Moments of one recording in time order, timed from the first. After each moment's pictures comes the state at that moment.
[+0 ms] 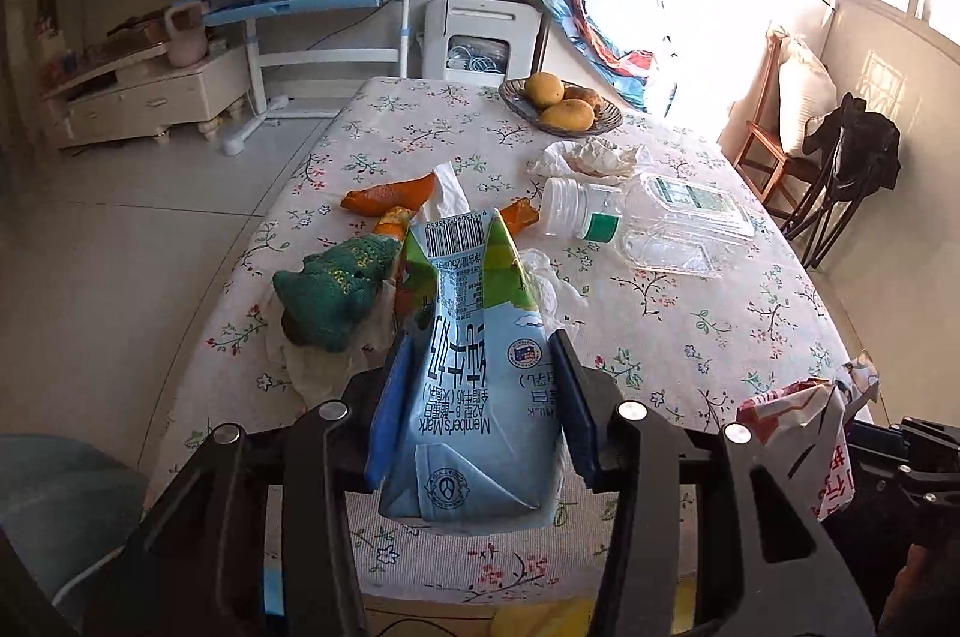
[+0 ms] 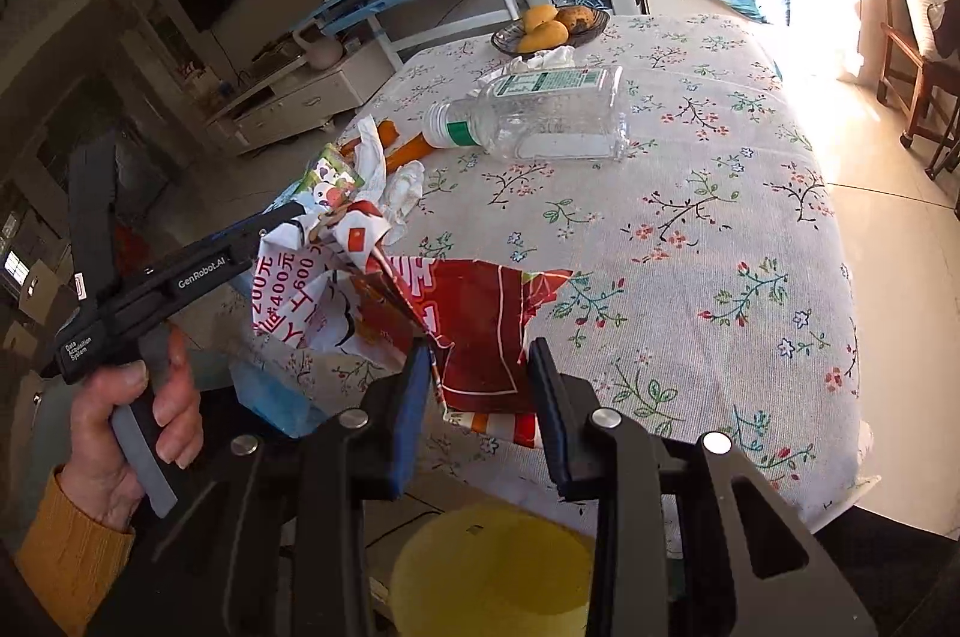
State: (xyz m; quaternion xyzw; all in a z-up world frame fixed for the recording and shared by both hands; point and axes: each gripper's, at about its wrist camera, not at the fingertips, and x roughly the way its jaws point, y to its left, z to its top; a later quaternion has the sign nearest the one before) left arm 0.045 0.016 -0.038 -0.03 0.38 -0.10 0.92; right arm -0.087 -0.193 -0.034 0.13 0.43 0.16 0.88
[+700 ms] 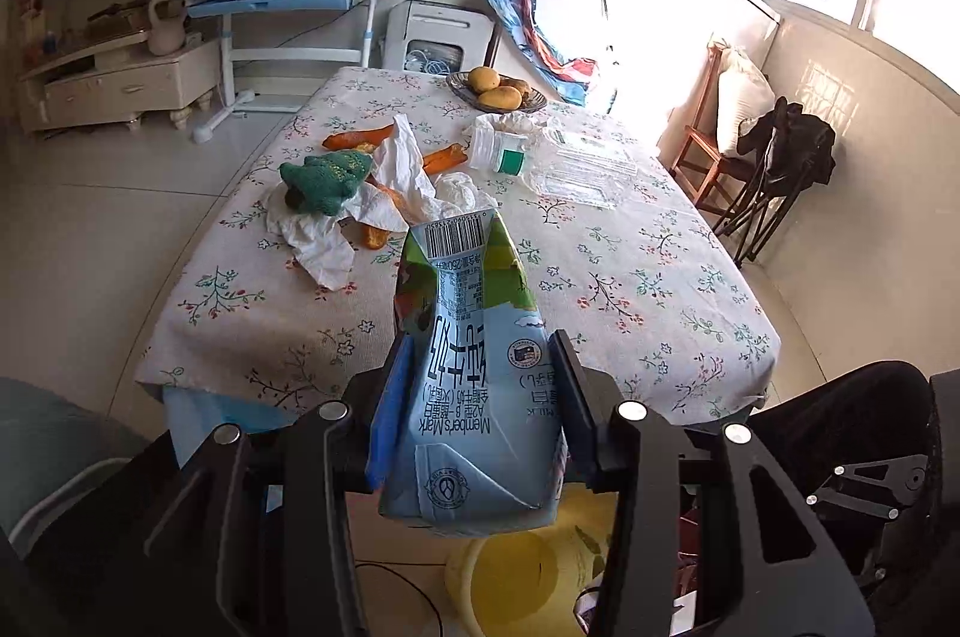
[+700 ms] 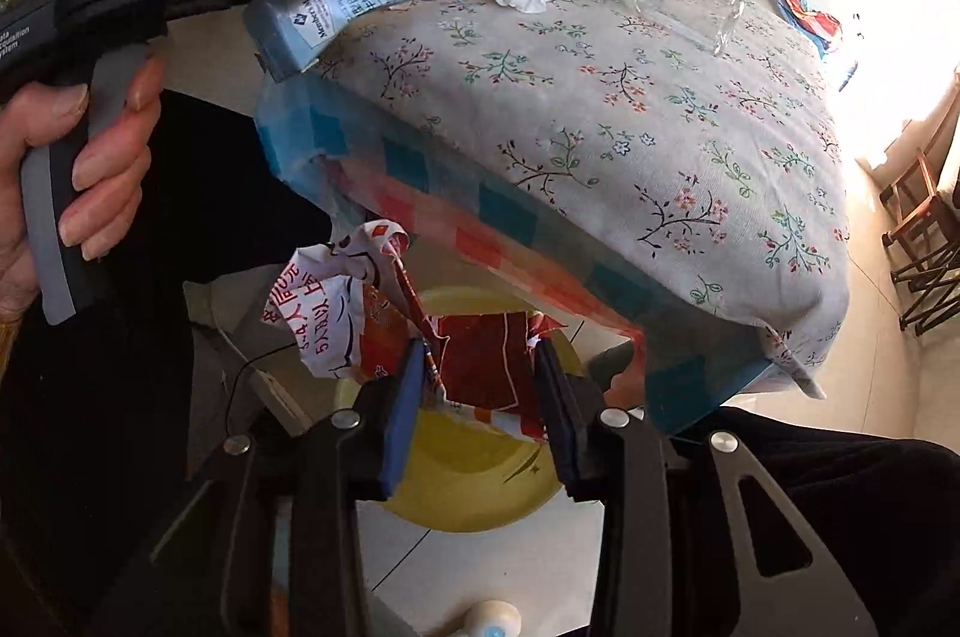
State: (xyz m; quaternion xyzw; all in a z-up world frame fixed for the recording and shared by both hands) left arm -0.076 0.029 -0.035 -0.05 0.37 -0.16 0.91; right arm -0.205 -0.118 -0.068 -0.12 0.51 0.19 0.83
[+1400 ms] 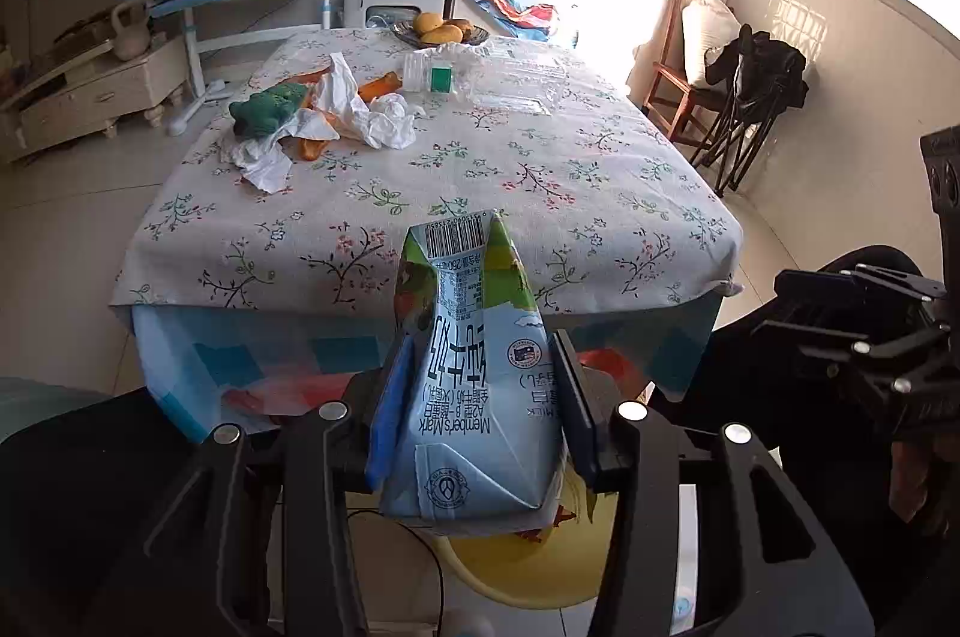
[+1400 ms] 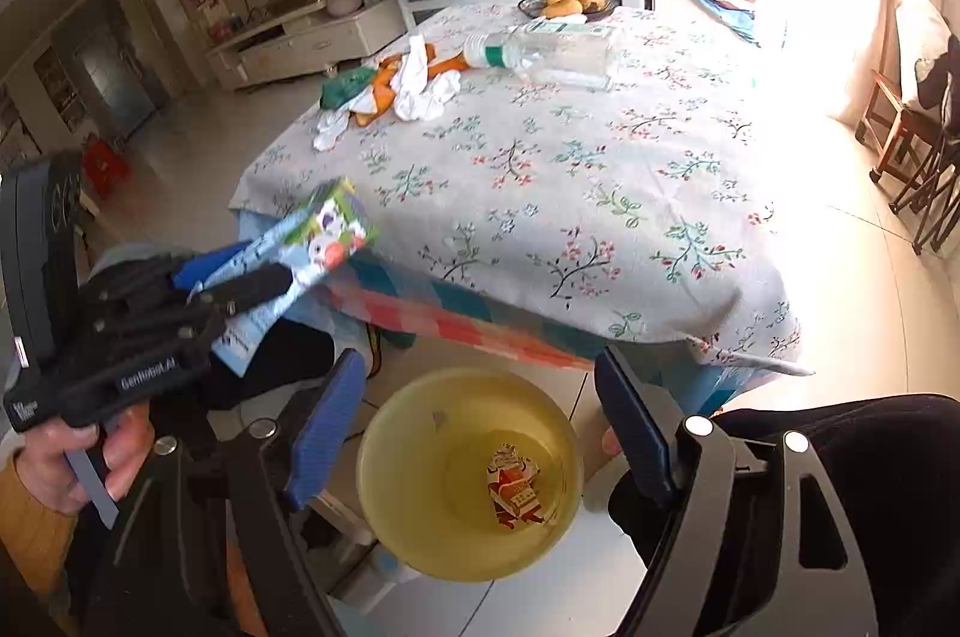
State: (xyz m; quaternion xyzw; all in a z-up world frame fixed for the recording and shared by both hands) left arm -0.137 -0.011 -0.060 0.01 0.41 -0.19 0.89; right arm -0.197 -0.185 -0.030 0.05 0.43 0.14 0.89
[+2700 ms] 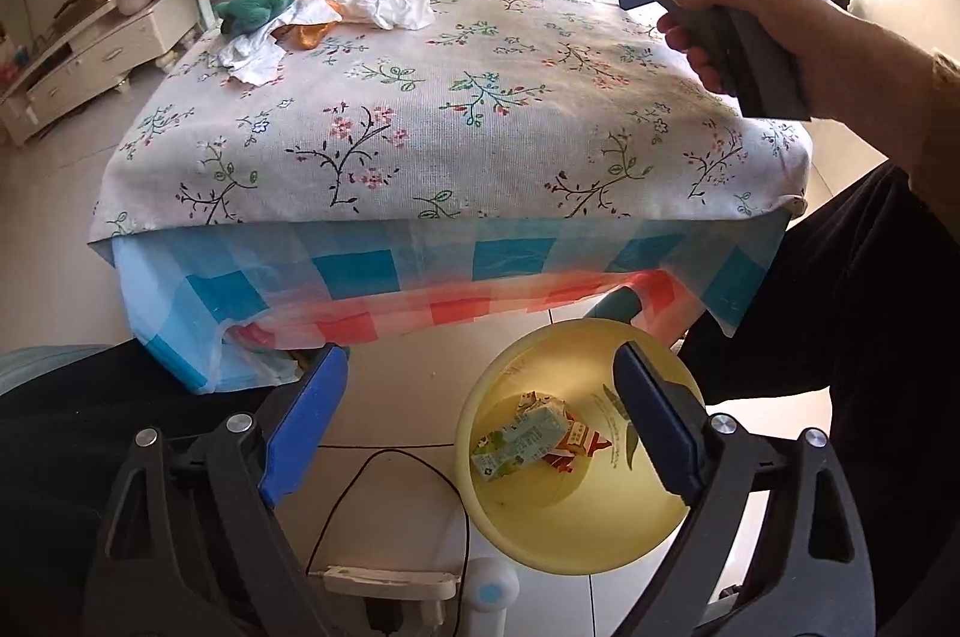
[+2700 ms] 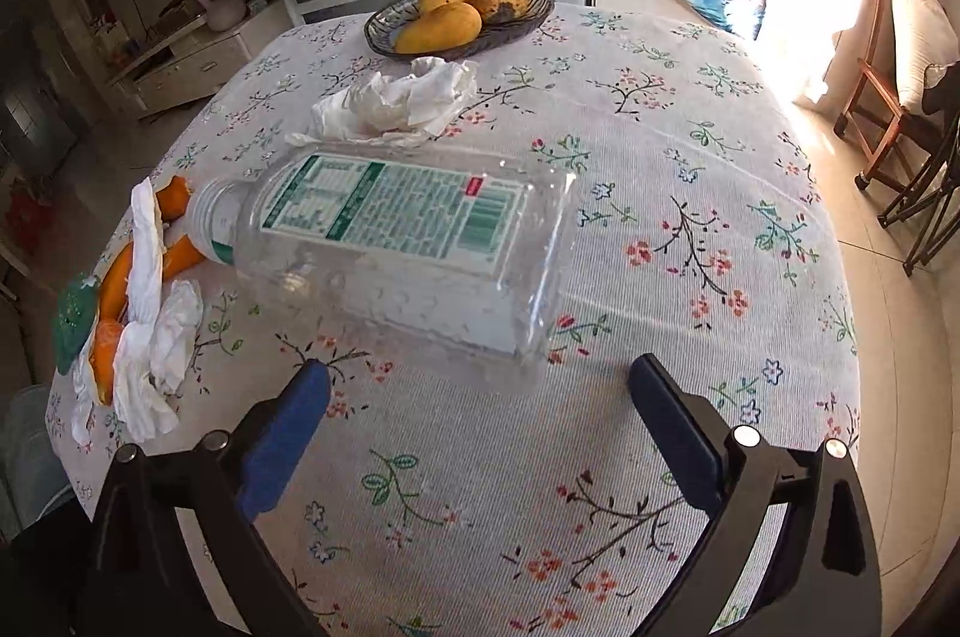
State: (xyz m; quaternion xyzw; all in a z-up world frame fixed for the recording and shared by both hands) left arm -0.118 -0.020 -0.110 0.04 0.49 -0.14 0.86; right arm 0.081 -0.197 -0.076 0.04 0.48 0.05 0.88
